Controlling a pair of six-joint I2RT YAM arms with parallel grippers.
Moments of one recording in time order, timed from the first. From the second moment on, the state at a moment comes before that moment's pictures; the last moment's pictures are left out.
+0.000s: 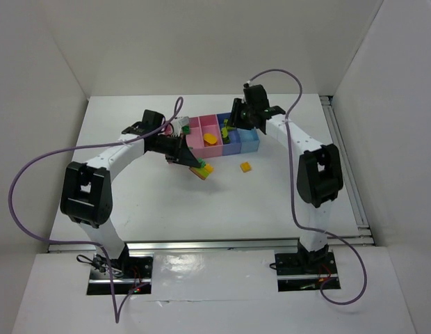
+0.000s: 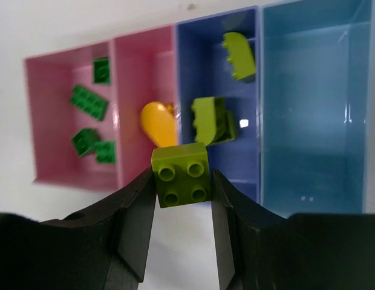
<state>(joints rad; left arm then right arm) -0.24 1.73 1.28 -0.54 0.87 -0.09 0.37 1.92 1.63 -0.38 -0.13 0.47</state>
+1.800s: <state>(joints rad) -0.21 1.70 1.29 -0.48 1.06 -0.16 0.48 1.51 1.14 -0.23 -0.64 0.30</state>
